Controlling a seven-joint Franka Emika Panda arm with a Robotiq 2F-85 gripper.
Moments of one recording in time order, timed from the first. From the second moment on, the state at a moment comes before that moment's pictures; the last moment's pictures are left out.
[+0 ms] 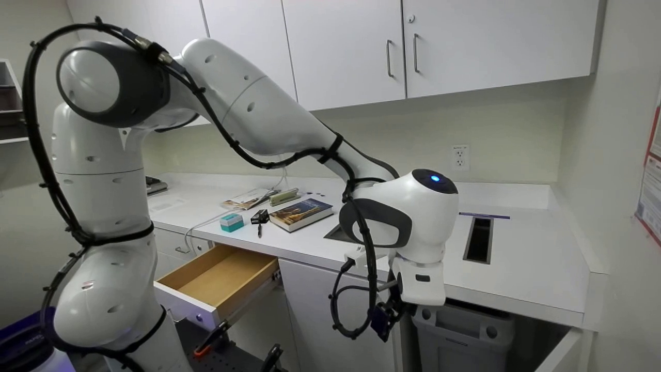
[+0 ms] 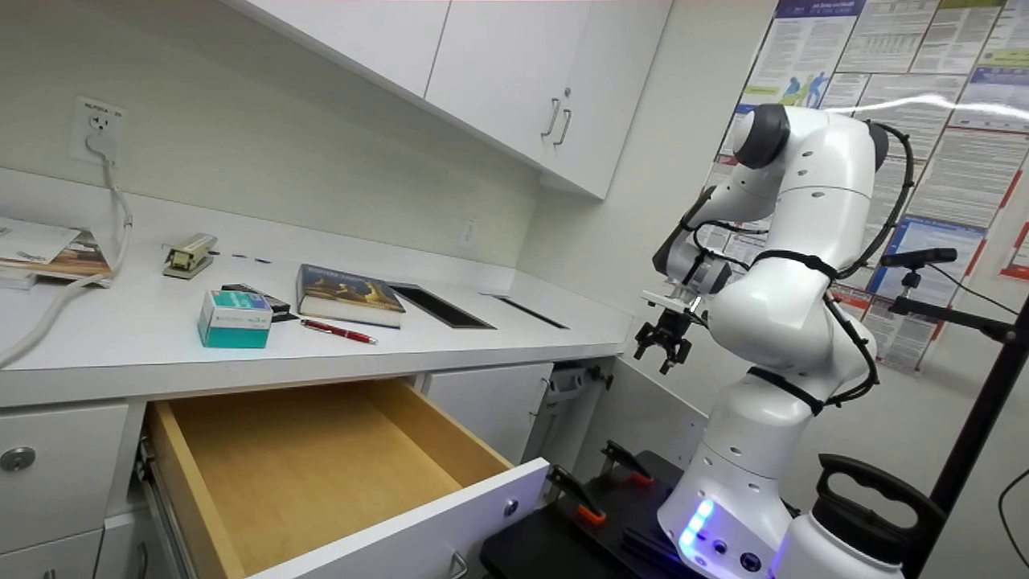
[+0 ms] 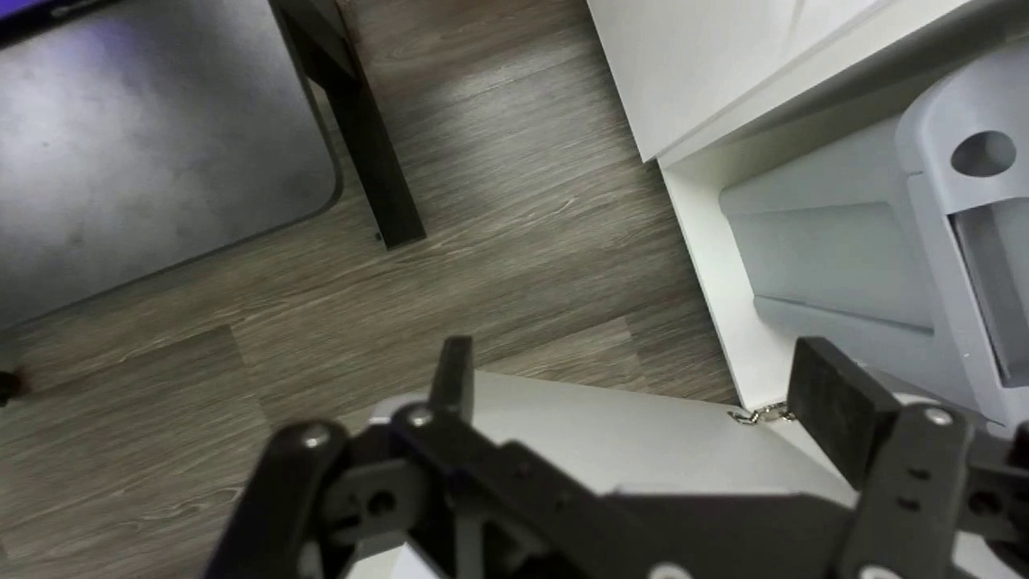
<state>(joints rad) -0.59 0.18 -0.46 -2.24 0.34 2.23 0.65</state>
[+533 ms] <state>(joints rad) -0.44 -0.06 -0.42 -2.27 0.16 2.21 0.57</state>
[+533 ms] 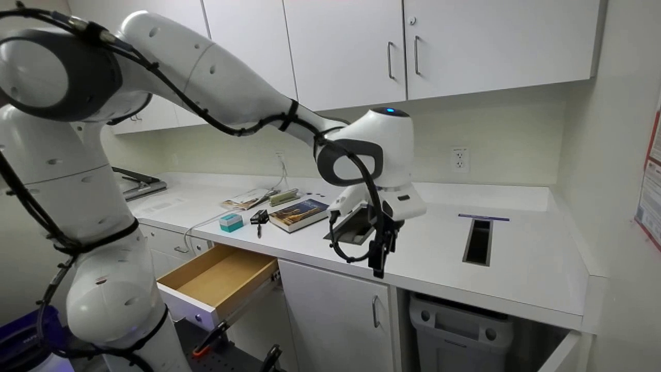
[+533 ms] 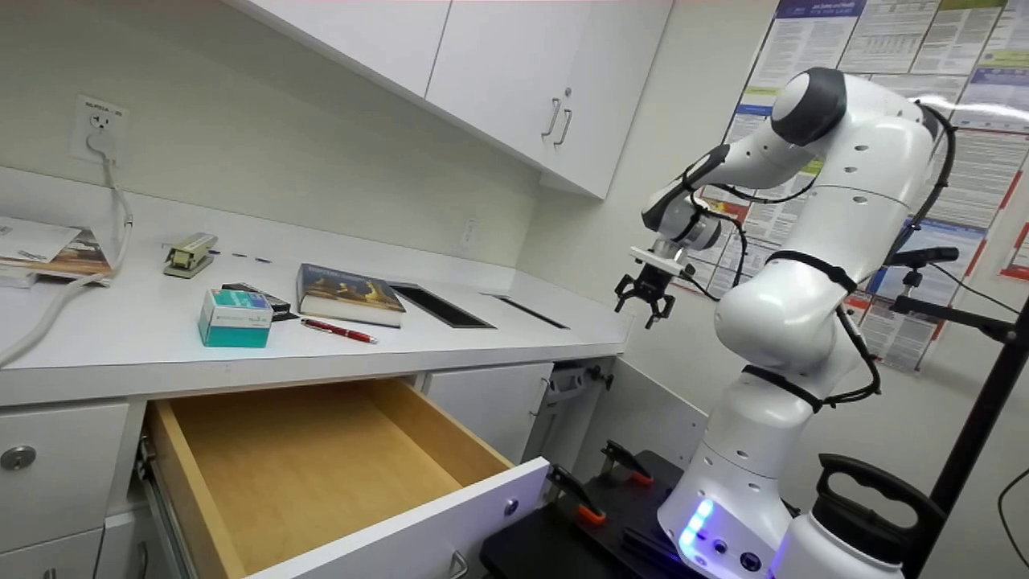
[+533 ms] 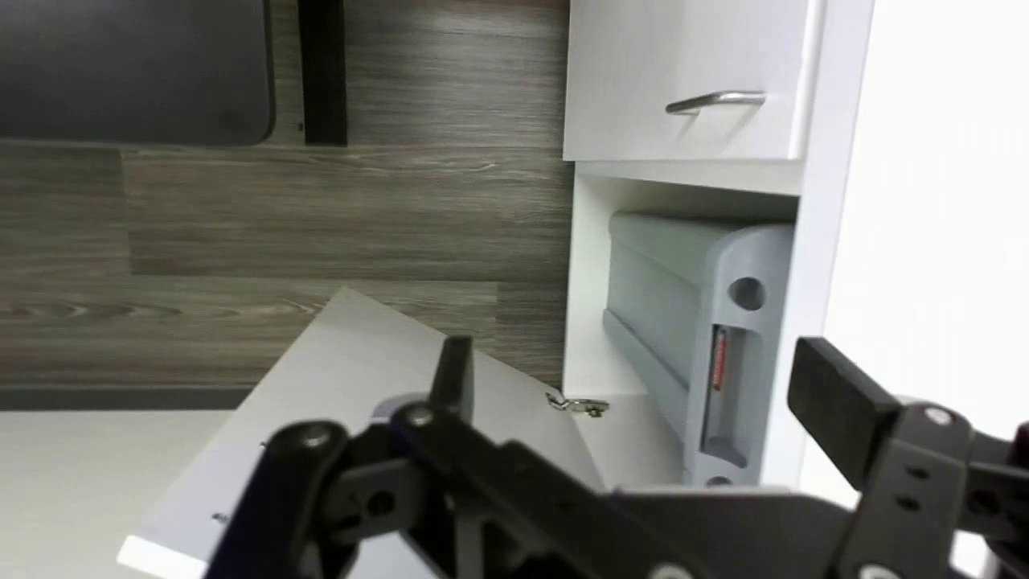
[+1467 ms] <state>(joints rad) -0.20 -0.55 -0.06 -2.57 0.14 2.18 0.52</state>
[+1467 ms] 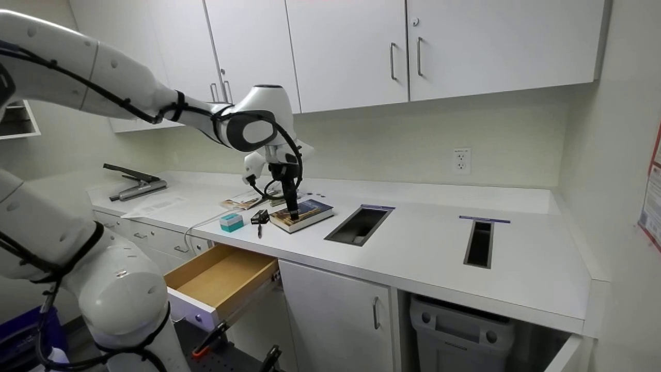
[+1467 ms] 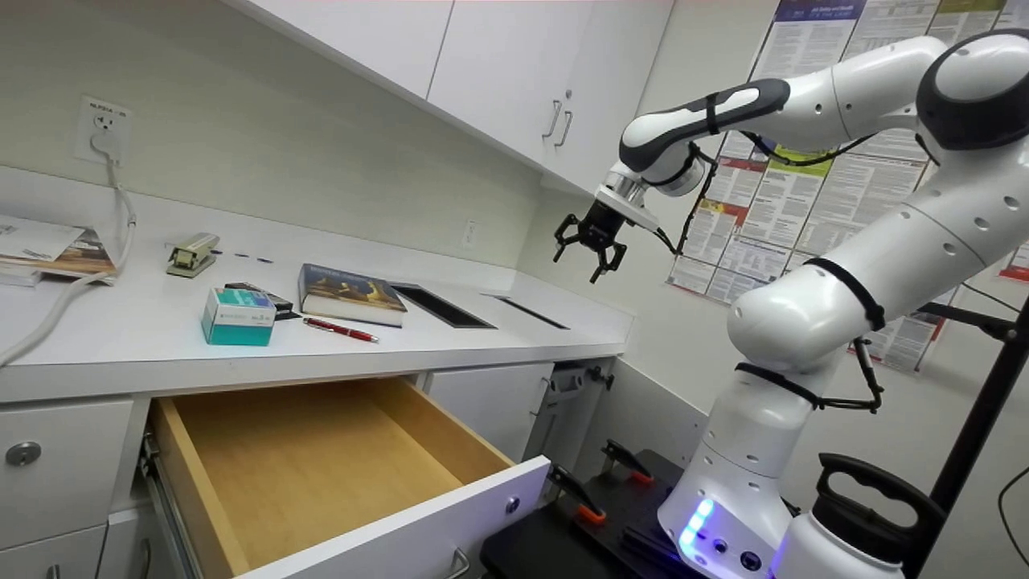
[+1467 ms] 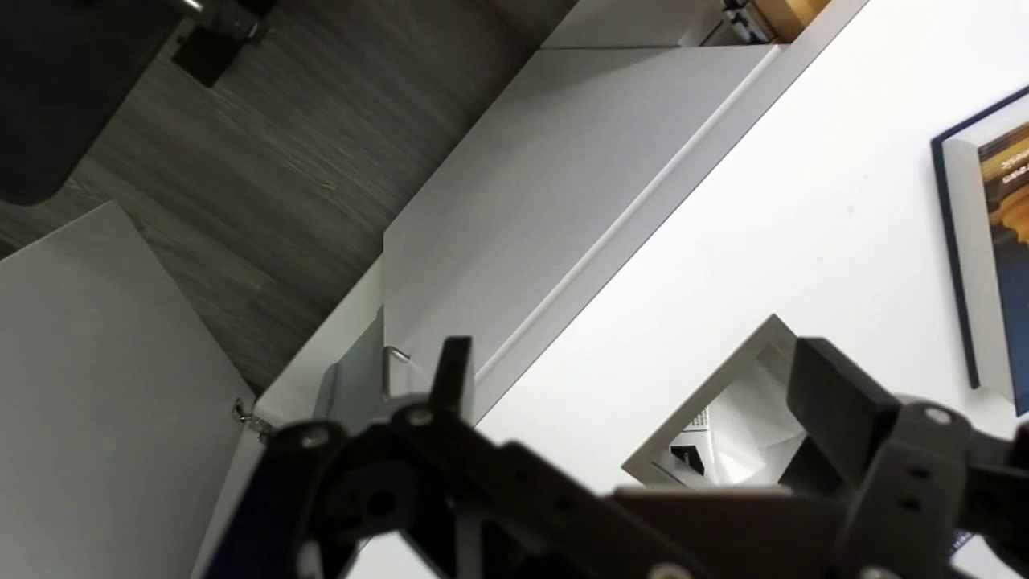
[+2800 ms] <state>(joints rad) 0.17 -0.41 0.27 -2.37 0.17 2.19 0.40</state>
